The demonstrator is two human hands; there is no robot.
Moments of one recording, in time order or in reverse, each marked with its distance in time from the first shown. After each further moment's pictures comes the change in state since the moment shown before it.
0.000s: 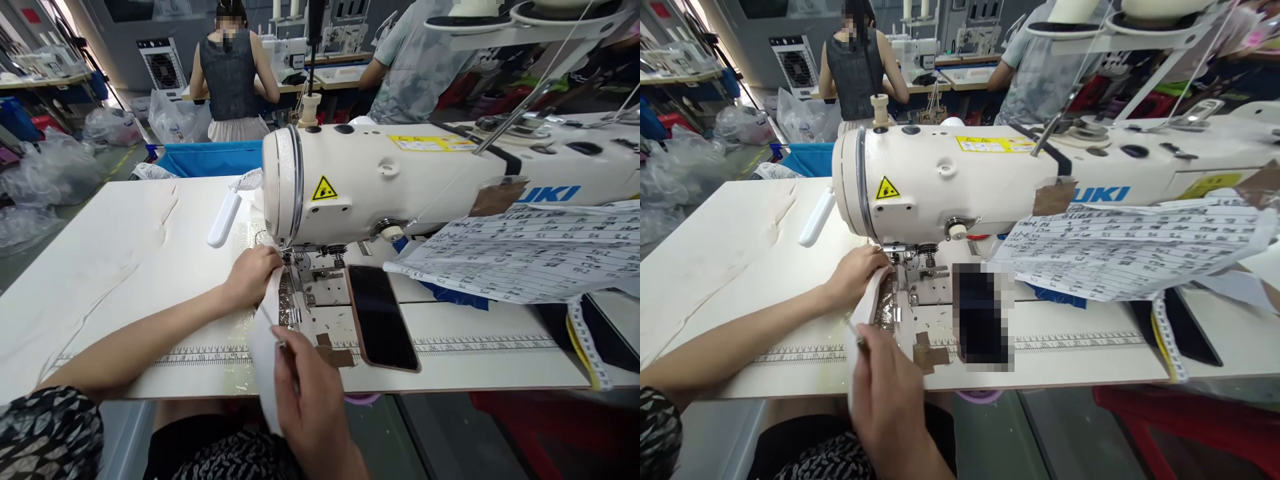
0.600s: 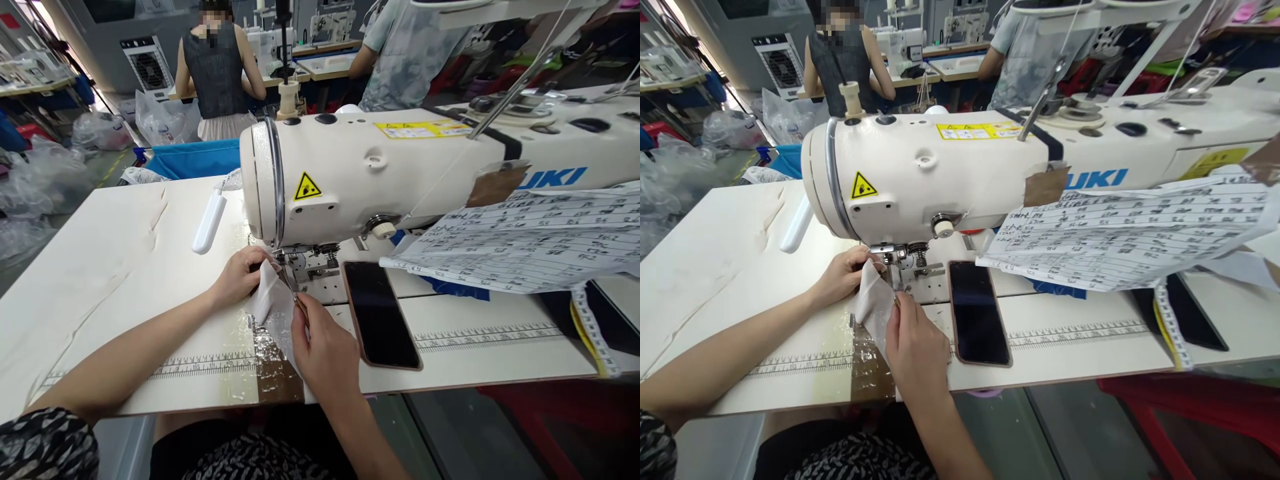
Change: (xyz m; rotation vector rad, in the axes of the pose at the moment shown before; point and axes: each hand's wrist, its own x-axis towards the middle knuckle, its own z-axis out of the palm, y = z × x) left_hand -0.001 -0.018 0.004 -0.603 0.081 -0.108; right_hand 0.020 0.052 0.002 -0.535 0.077 0.016
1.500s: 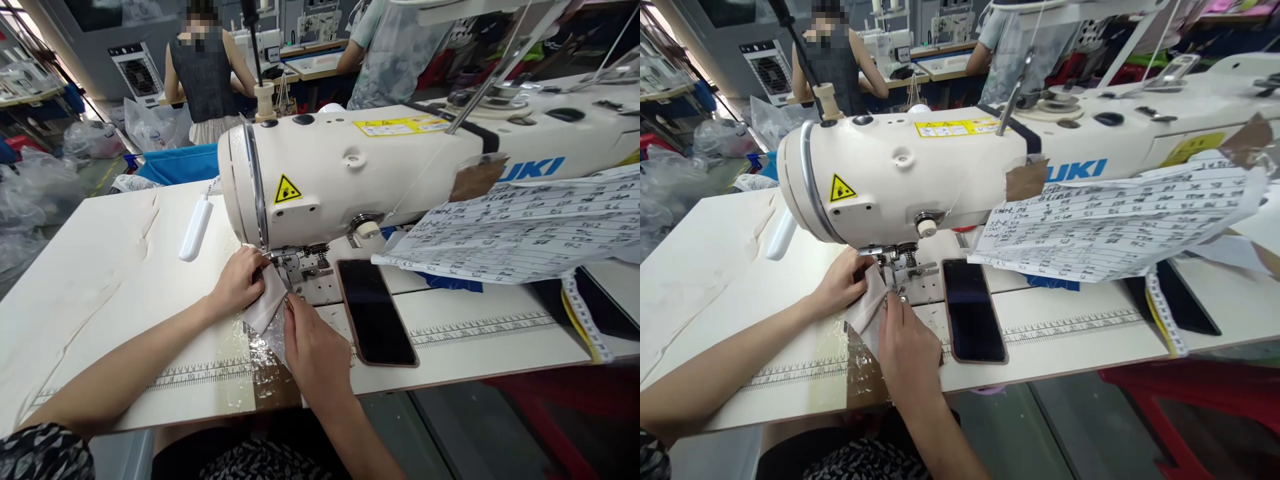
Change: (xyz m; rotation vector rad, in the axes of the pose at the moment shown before) left_hand 0.001 0.003 0.006 0.462 -0.020 0.161; right_hand -0.003 -0.005 0.005 -0.097 -0.032 0.012
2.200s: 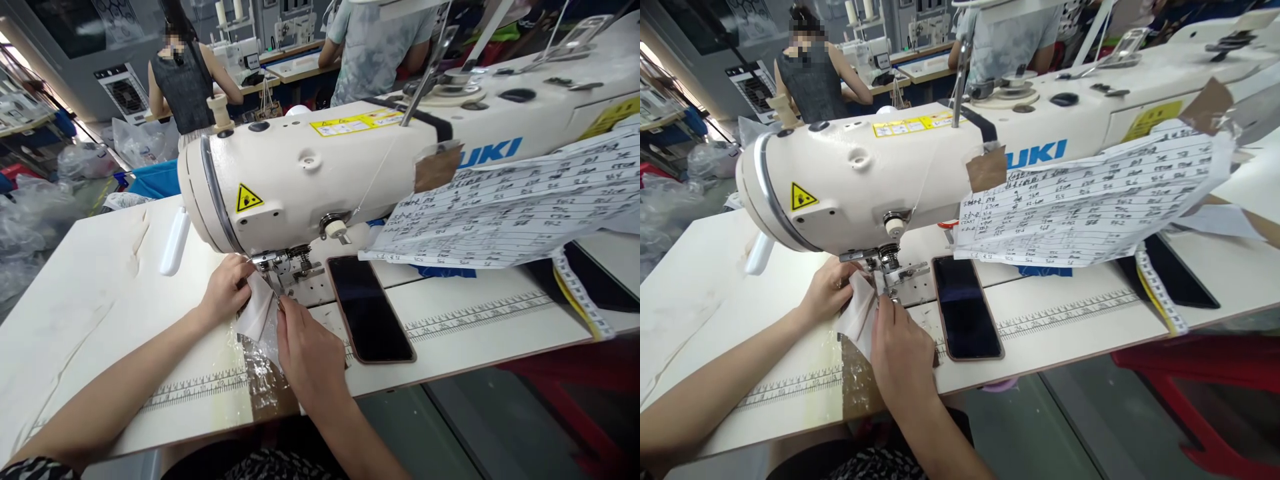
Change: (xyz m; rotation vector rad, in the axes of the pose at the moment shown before) left_hand -0.003 -0.005 0.000 -0.019 0.083 0.110; right_hand 0.001 0.000 0.004 -0.023 -0.030 0.052
